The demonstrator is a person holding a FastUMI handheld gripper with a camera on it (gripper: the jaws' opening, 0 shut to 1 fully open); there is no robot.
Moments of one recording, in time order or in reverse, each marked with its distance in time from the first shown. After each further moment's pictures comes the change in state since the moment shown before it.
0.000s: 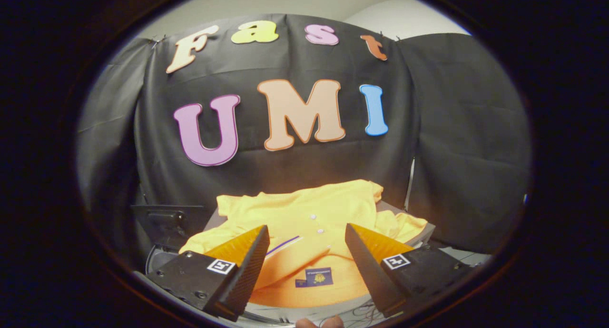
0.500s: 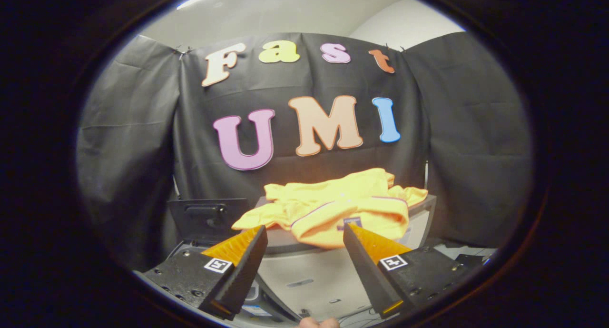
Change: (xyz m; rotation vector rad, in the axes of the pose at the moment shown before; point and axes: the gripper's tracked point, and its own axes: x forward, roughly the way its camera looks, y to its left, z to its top) arm -0.093 0.039 -0.023 0.047 -0.142 0.104
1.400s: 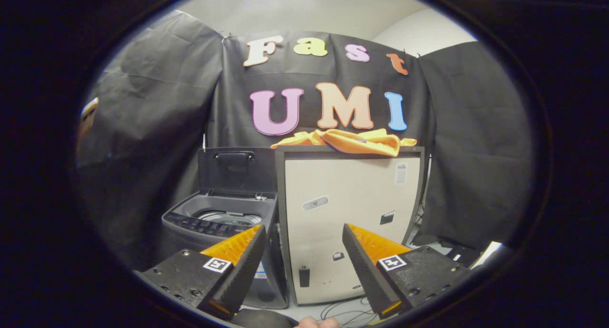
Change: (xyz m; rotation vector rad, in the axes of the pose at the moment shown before) arm -0.137 0.025 -0.147 -0.141 -0.010 0.092
